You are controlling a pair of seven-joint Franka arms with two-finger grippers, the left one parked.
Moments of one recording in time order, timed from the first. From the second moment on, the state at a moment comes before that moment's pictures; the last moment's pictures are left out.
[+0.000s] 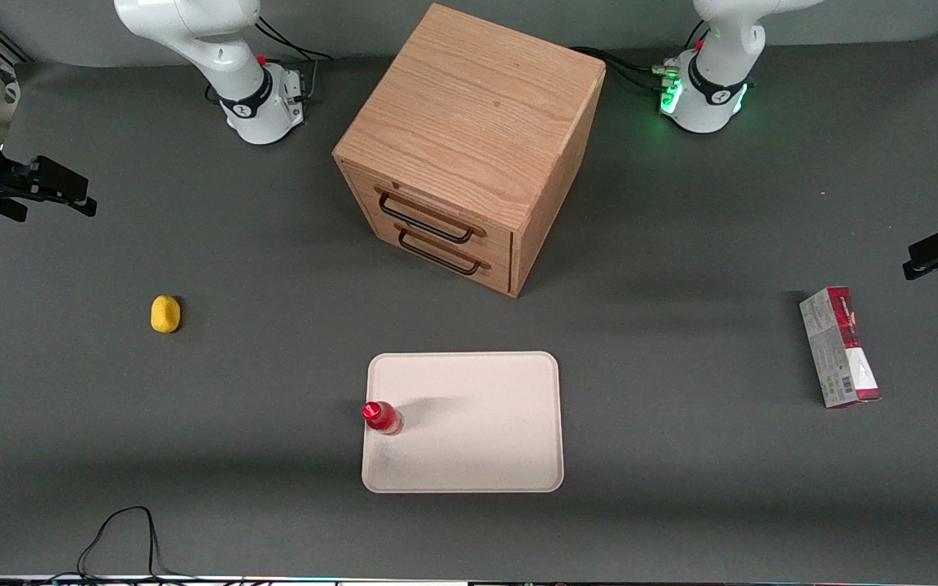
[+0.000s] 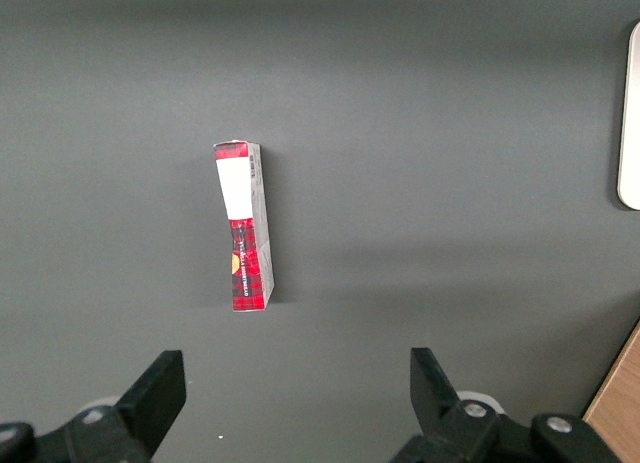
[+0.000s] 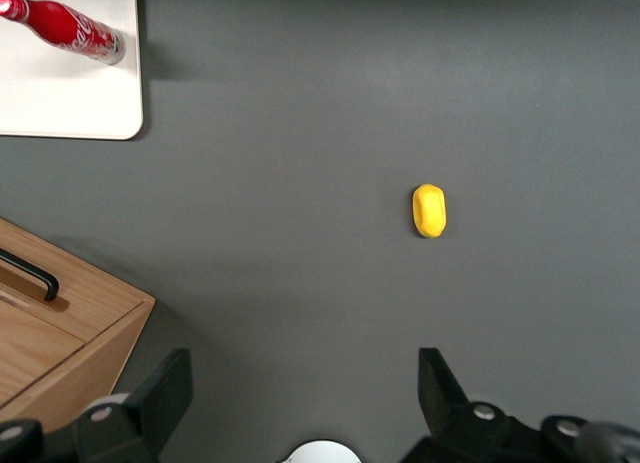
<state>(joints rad) 0.07 -0.06 -0.07 -1.59 0.01 1.47 -0.04</state>
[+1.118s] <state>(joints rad) 0.04 -0.05 -0.08 -1.59 -0.02 1.46 -0.06</state>
